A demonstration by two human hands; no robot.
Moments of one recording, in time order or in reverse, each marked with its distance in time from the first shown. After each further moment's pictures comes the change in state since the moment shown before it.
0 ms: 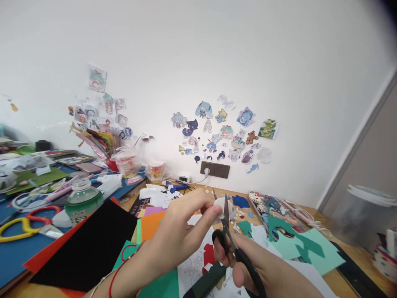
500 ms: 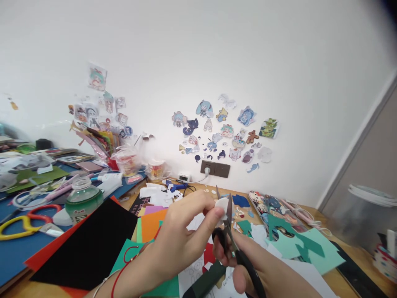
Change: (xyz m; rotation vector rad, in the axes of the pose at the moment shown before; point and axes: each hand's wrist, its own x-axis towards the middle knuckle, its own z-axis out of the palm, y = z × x) left_hand -0.003 0.002 0.004 -0.068 0.098 0.097; right_hand -0.001 -0.019 0.005 0.011 0.053 0.038
